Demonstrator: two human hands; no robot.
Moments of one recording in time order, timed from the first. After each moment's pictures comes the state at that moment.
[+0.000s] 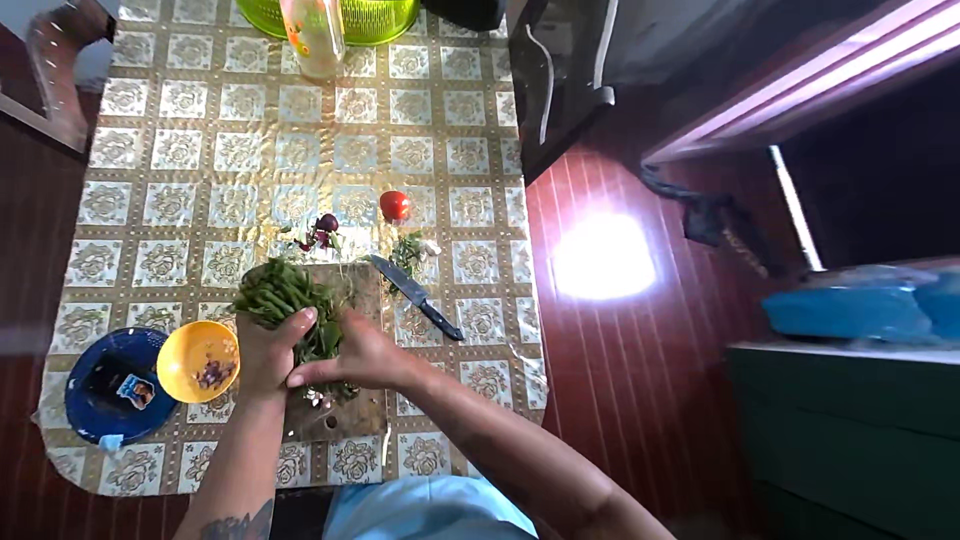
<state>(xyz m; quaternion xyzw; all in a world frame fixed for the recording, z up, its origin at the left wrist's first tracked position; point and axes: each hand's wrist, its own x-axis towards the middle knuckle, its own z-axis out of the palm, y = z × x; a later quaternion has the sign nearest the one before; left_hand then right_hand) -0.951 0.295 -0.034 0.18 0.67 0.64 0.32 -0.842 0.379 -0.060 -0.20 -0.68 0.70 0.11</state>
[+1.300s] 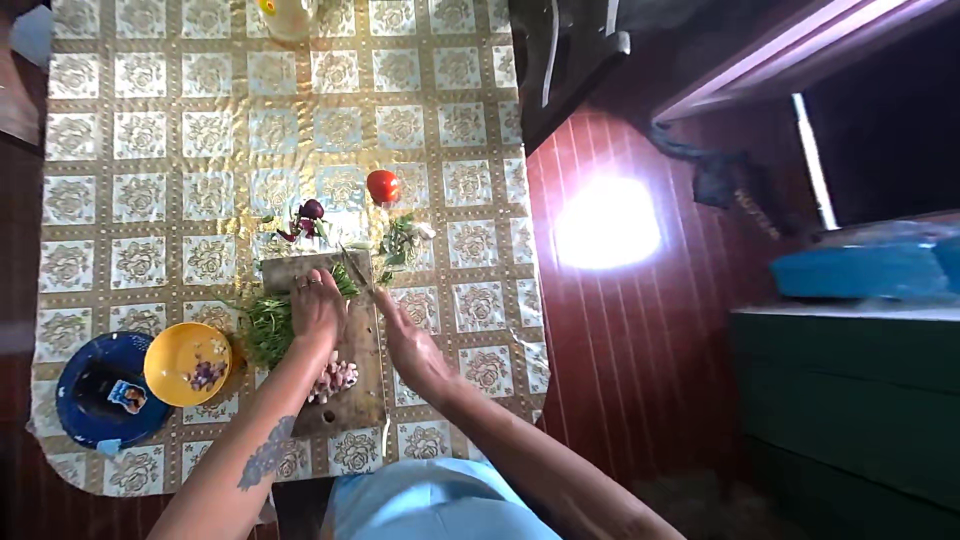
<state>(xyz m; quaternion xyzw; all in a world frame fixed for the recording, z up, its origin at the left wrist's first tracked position) -0.944 0.355 -0.156 0.48 0.83 -0.15 0.23 -0.776 0.374 -0.125 -0.43 -0.78 0.45 -0.08</state>
